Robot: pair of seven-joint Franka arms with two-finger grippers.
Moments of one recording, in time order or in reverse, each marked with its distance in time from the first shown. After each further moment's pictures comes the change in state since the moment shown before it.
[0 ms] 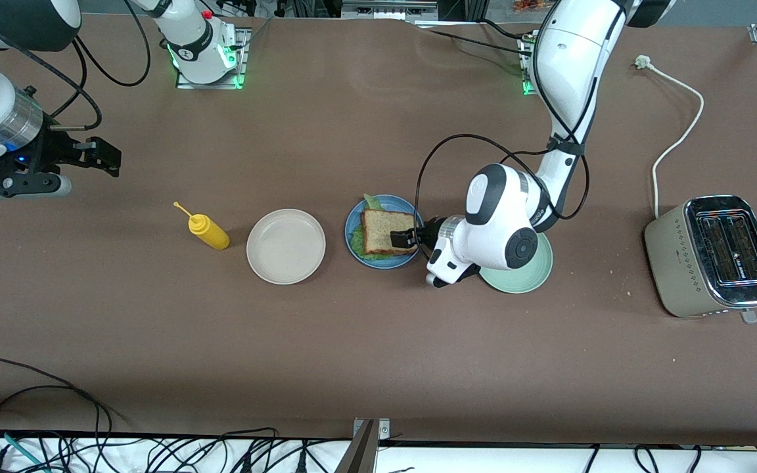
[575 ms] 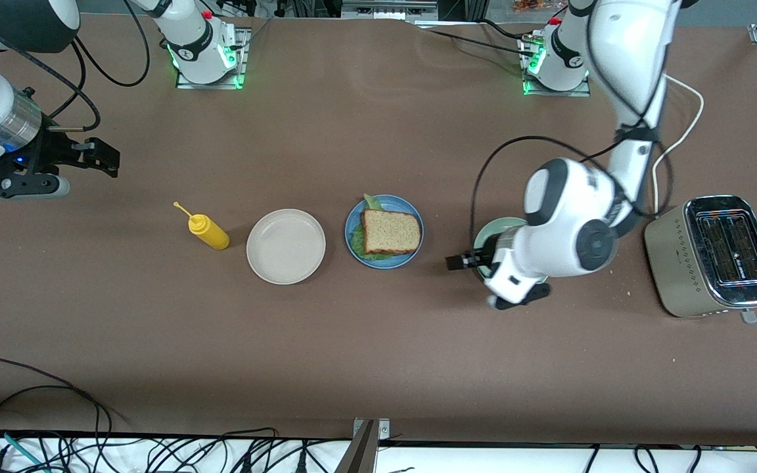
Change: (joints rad) left arm 0.141 -0.129 0.008 0.041 0.308 -0.043 0.003; right arm -0.001 0.002 -0.002 0.000 -0.001 0.000 0.000
